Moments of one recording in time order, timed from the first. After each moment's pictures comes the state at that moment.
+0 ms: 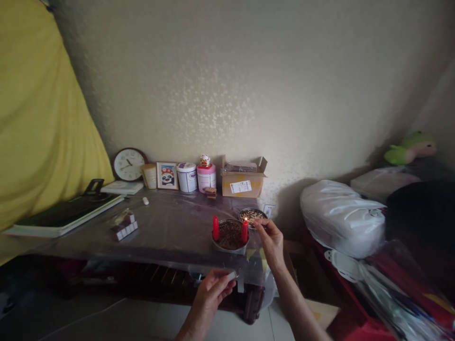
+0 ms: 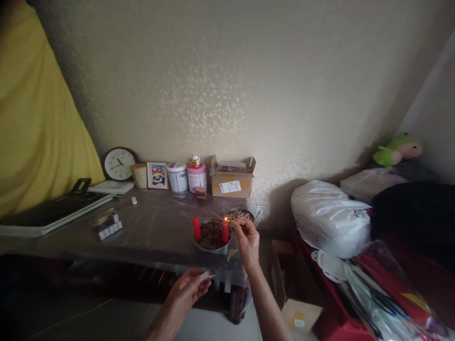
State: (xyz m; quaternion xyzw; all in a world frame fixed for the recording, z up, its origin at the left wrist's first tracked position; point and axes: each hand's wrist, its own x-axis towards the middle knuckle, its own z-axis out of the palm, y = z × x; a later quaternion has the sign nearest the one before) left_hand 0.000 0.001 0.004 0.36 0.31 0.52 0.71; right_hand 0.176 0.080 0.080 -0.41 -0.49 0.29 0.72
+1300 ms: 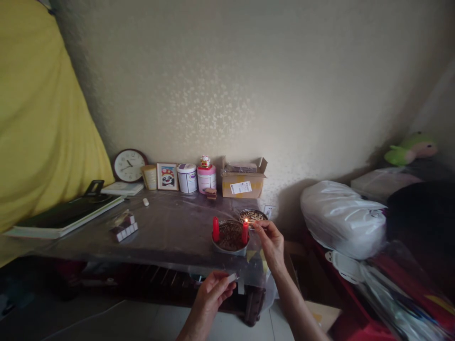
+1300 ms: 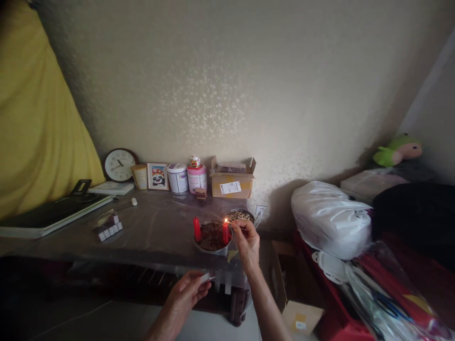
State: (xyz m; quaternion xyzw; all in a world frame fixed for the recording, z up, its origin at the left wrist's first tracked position) left_hand 0.001 0.001 0.009 0.33 0.34 0.53 0.70; right_hand 0.173 0.076 0.083 -0.40 -0.48 0.29 0.72
